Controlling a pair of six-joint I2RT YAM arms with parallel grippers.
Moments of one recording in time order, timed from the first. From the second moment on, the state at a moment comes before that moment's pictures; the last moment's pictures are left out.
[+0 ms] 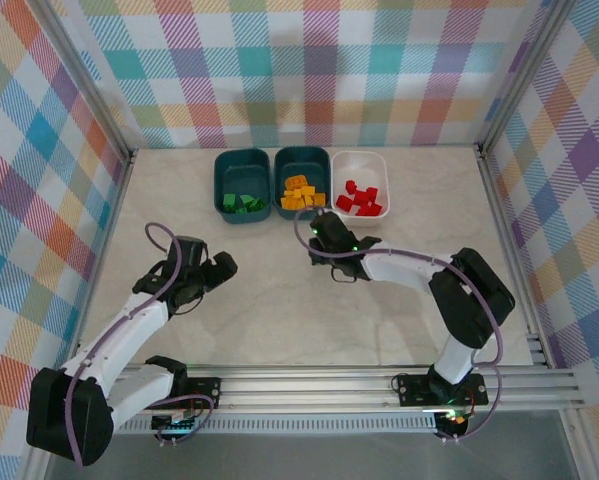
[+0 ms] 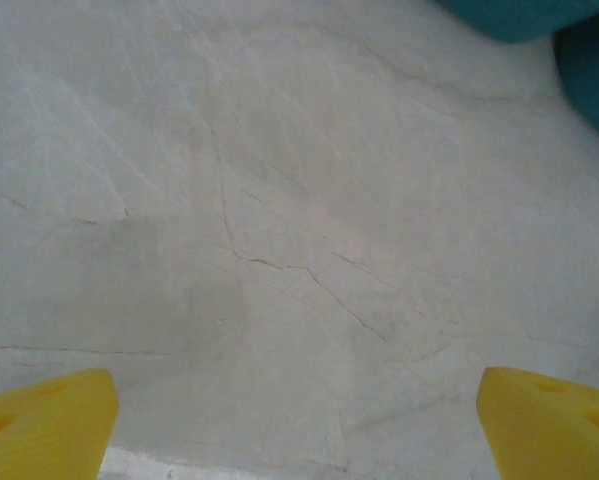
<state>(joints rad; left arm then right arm) -0.28 1.01 0.58 -0.50 -0.02 -0.81 0.77 1.72 1.06 -0.15 0.17 0.55</state>
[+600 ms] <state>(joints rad) -0.28 0.86 0.48 -0.56 -0.02 -0.88 0.77 2.34 2.00 -0.29 0.02 0.46</state>
